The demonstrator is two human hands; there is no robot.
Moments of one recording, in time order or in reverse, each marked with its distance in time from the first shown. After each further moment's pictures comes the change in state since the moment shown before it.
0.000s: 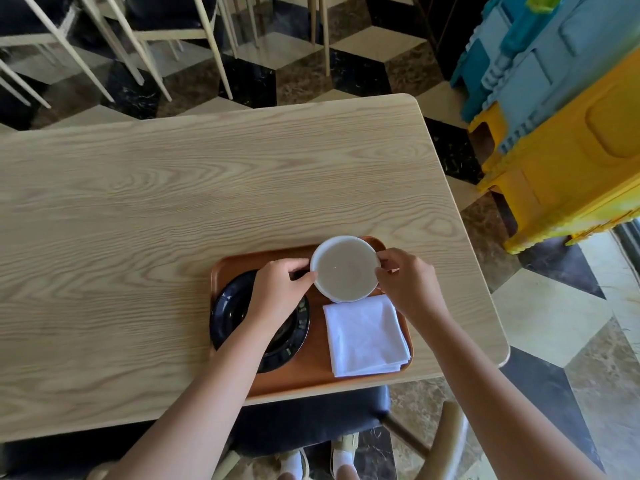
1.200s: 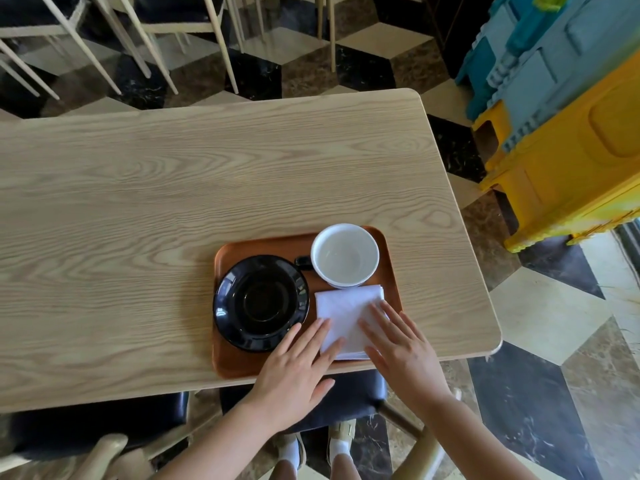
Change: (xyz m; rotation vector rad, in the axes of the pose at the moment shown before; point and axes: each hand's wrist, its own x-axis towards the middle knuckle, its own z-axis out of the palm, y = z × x) left_hand -0.113 -0.064 0.040 0.883 -0.314 0.609; right_hand -0.095 0.081 0.034 -0.570 -0.090 -0.582
